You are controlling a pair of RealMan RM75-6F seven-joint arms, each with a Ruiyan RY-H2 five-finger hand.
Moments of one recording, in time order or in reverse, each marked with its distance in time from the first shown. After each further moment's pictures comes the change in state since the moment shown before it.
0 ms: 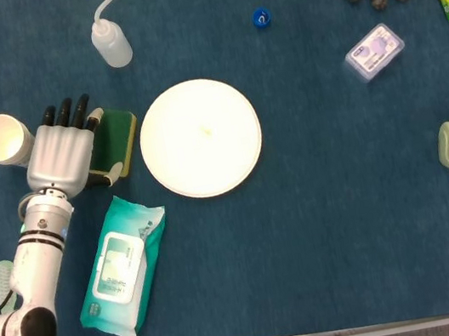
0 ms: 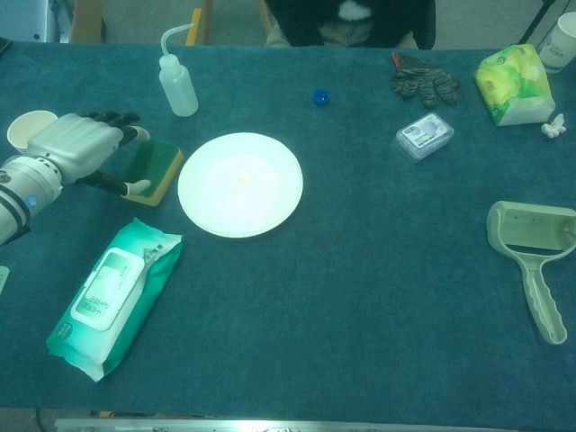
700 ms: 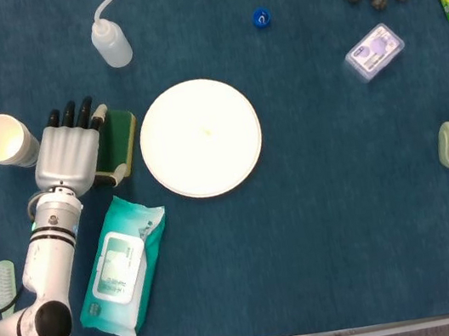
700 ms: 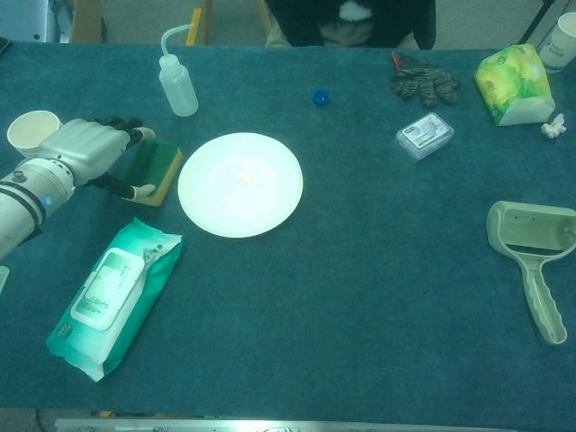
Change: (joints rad) left arm -0.058 -0.022 0.020 -0.042 -0.132 0.062 0.046; right arm -0.004 -0.001 0.001 0.019 0.000 0.000 0.028
